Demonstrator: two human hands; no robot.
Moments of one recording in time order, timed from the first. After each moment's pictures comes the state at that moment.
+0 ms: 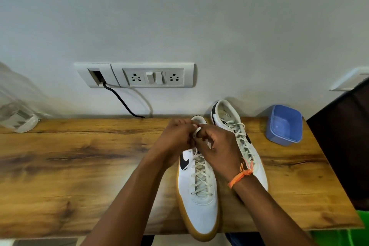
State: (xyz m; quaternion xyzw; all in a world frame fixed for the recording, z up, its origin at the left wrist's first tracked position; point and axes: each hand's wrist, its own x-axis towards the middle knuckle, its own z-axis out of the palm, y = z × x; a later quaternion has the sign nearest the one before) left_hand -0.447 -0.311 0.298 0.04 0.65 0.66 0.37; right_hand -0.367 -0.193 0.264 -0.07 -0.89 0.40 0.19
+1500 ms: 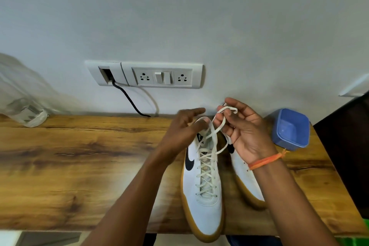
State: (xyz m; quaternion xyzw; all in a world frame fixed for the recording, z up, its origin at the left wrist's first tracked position) left_hand -0.456 -0.321 0.292 0.16 0.75 0.60 0.25; right_hand -0.380 -0.172 0.318 -0.17 -0.40 0.89 0.13
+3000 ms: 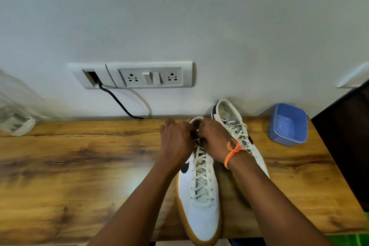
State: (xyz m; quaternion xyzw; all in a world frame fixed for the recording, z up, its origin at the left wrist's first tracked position) left_hand -0.455 -0.296 0.252 0.23 0.95 0.20 0.04; right_hand -0.411 -0.174 0.254 -0.01 -0.99 0.17 -0.01
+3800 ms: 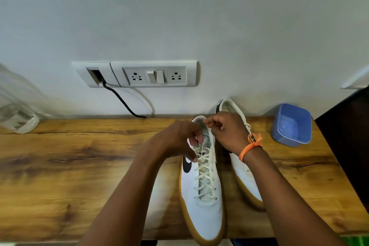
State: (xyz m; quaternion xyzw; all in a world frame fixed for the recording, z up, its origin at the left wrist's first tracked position) left_hand -0.481 -0.322 0.293 0.38 0.85 0.21 0.31; right_hand -0.409 -0.152 0.266 -0.11 -0.92 0.36 0.07
